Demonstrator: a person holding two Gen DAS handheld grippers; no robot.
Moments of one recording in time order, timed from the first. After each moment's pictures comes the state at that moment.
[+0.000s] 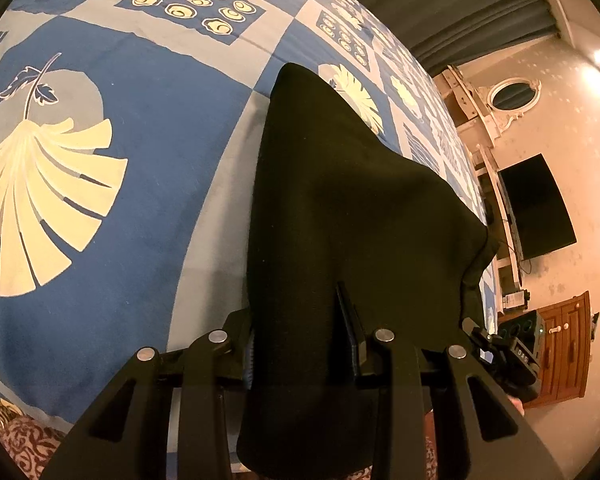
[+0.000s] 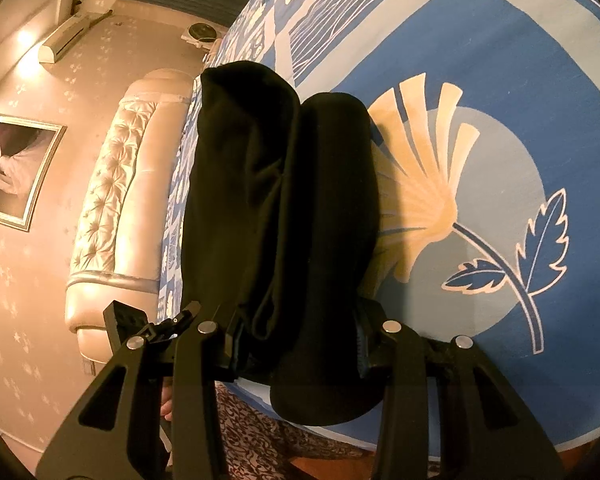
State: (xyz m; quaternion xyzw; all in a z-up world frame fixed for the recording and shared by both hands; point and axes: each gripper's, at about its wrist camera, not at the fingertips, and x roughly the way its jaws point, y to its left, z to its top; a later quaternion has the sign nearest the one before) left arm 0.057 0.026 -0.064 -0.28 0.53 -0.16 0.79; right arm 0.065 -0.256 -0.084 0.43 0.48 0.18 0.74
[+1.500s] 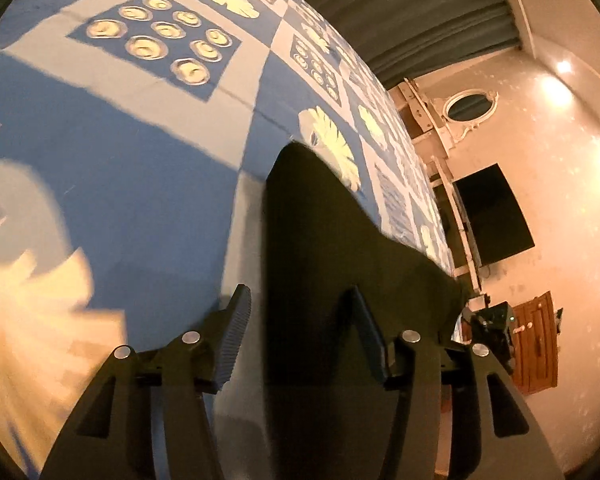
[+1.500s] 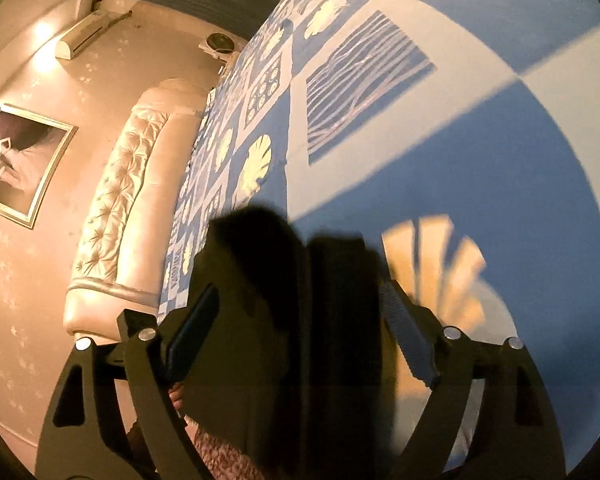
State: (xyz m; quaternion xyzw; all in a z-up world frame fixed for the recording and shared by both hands) left arm 0.134 0.052 -0.075 -0.33 0.48 -0.24 0.78; right arm 0.148 -0.281 -0.066 0.41 0.45 0.19 0.77
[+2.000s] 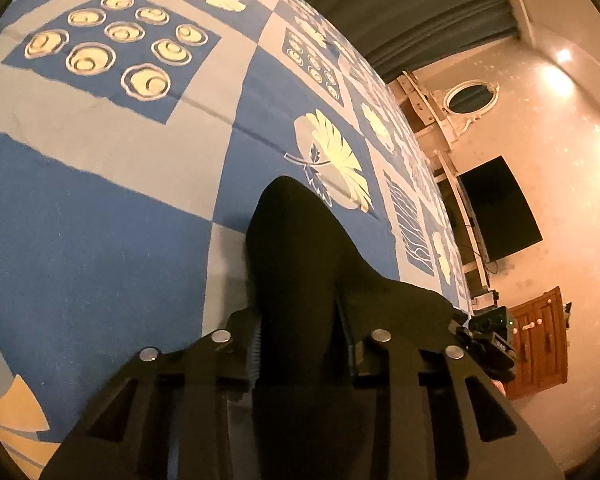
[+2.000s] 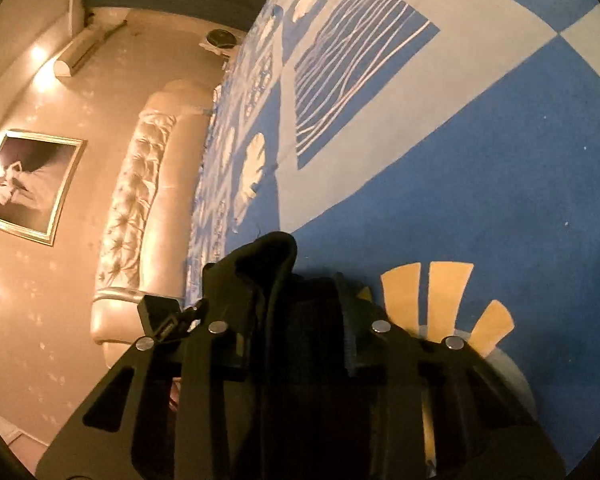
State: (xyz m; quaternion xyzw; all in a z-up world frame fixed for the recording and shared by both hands) left arm 0.167 0.041 -0.086 -0.30 0.48 -0.24 0.79; right arm 0.188 -0.286 -0.103 0.47 0.46 0.23 0.72
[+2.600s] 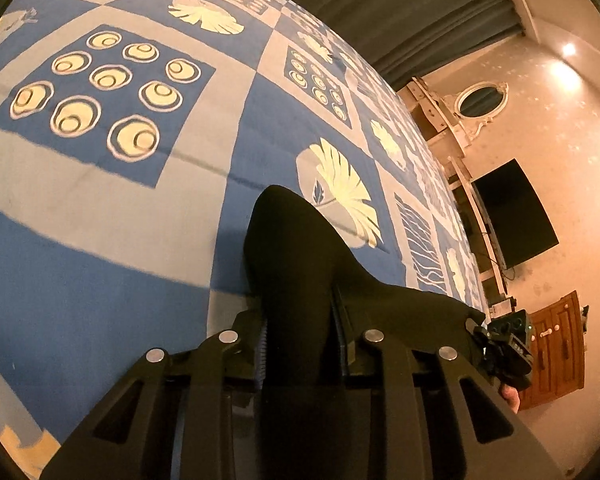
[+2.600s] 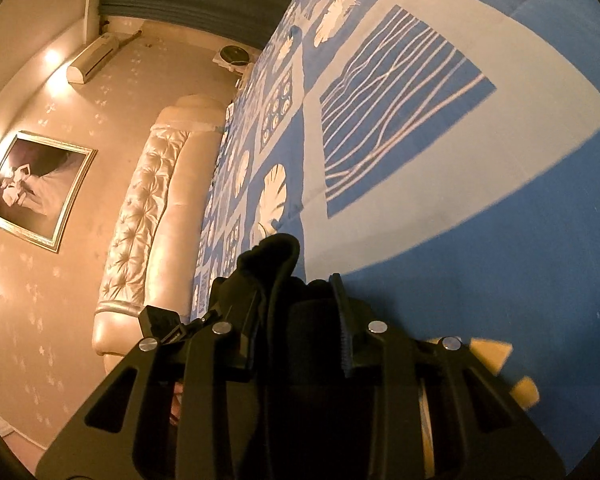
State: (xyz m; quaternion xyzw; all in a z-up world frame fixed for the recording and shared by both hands) left arm 0.190 0.042 -0.074 -0.28 0.47 -0.22 0.81; right arm 0.209 -0.284 -0.090 0.47 0.42 0.22 0.75
